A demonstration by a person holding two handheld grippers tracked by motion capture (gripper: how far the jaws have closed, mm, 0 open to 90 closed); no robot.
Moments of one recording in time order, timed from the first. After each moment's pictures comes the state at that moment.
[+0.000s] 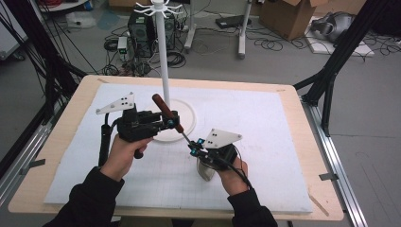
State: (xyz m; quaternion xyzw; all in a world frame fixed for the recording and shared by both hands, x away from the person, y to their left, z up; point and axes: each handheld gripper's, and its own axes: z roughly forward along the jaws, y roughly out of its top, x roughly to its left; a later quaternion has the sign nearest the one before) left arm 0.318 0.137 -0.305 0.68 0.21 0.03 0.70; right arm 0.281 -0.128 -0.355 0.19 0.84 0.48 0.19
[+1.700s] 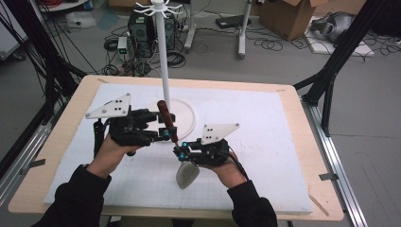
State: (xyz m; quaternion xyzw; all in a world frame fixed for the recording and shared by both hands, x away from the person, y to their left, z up) left arm 0.306 0.147 -0.286 0.70 0.11 0.05 0.70; right arm 0.298 -0.115 -0.350 0.08 0.81 0.57 0.03
